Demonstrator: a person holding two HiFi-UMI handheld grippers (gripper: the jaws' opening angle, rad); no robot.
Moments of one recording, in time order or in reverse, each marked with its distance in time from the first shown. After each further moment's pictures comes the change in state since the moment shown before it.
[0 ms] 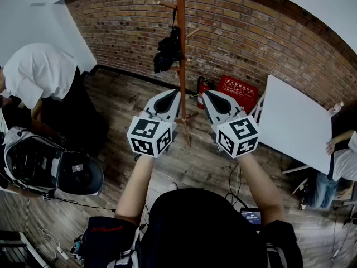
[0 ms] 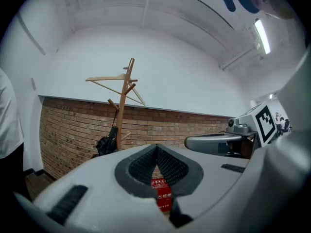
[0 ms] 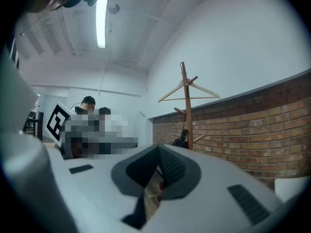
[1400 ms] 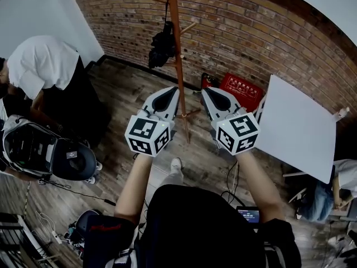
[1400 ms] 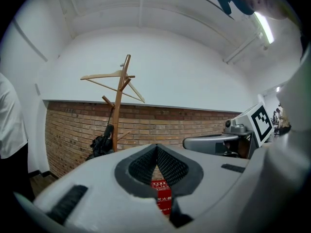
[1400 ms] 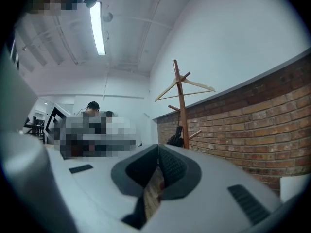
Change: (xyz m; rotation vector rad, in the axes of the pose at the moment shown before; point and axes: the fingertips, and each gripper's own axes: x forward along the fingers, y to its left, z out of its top) left arm 0.043 -0.033 -0.019 0.032 -0.007 0.087; right arm -0.014 -0.059 -0.025 0.041 -0.013 0.098
